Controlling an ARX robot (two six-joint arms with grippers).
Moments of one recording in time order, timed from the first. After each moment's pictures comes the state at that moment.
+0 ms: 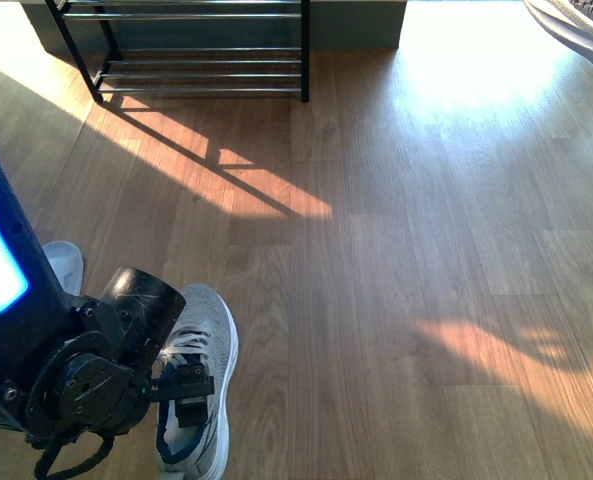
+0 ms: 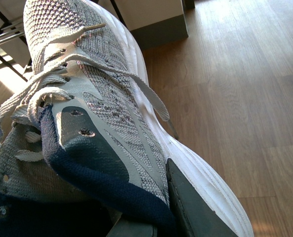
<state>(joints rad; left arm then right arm) -0.37 2.62 0.88 0.35 -0.19 -0.52 -0.10 1.16 0.48 0.38 -0.29 0.25</state>
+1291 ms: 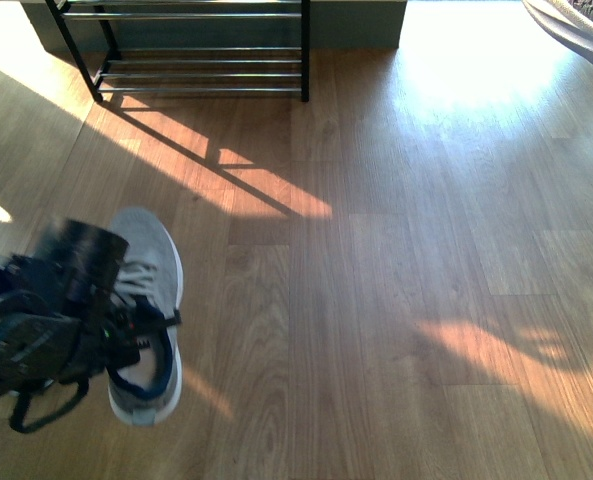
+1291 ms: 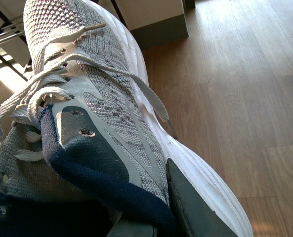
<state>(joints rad) -0.23 2.53 0.85 0.54 -0.24 -0.51 -0.10 1.16 0.48 0.38 -0.29 0.25</state>
